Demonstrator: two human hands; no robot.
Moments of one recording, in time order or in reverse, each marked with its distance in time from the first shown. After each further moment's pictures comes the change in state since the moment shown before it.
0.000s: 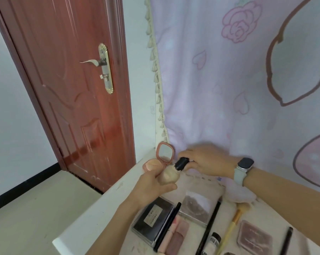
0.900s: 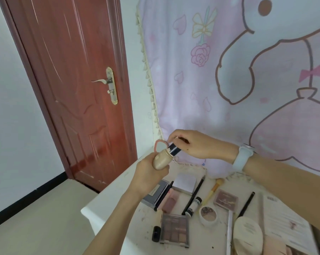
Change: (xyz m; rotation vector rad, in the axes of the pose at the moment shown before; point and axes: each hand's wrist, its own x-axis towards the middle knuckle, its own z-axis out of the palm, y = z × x) left_hand -0.108 0.088 -0.011 -0.059 0.241 0.203; right_hand -0.081 -0.123 -0.091 0.393 0.160 0.196
